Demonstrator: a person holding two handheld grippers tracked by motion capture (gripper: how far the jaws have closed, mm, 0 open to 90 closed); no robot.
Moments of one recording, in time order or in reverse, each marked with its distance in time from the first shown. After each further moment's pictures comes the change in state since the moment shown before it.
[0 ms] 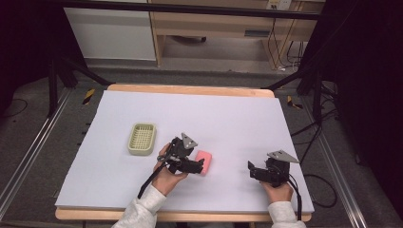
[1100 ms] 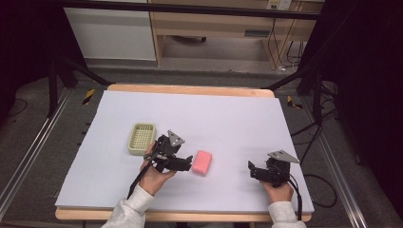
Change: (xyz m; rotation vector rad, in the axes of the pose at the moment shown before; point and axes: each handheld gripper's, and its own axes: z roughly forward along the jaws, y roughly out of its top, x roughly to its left) left arm 0.025 -0.008 -0.023 0.005 0.068 -0.023; right arm -0.001 0.000 0.000 -0.004 -0.002 0.006
